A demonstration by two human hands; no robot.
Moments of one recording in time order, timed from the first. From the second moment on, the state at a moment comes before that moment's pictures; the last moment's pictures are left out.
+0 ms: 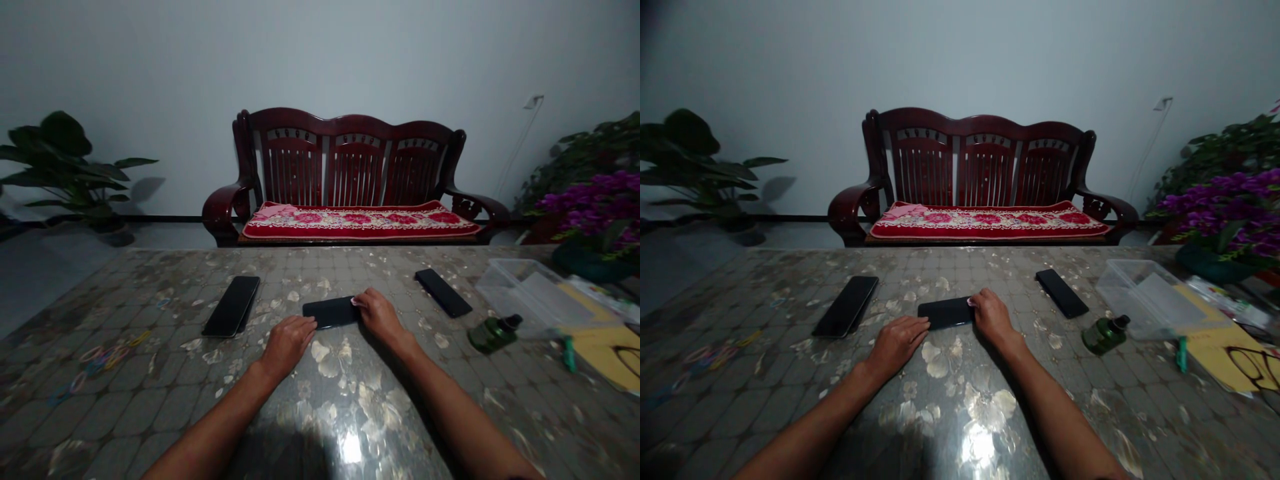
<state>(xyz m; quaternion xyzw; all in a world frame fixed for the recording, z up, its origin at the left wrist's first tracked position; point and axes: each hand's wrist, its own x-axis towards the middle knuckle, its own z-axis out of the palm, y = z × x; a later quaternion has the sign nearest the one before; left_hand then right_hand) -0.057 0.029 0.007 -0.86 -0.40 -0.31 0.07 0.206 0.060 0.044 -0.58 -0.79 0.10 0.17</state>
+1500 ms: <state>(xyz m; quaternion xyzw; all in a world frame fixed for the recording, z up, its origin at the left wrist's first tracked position) -0.061 0.057 0.046 -0.87 -0.45 -0.13 -0.12 0.199 0.067 0.021 -0.52 -0.75 0.13 0.39</state>
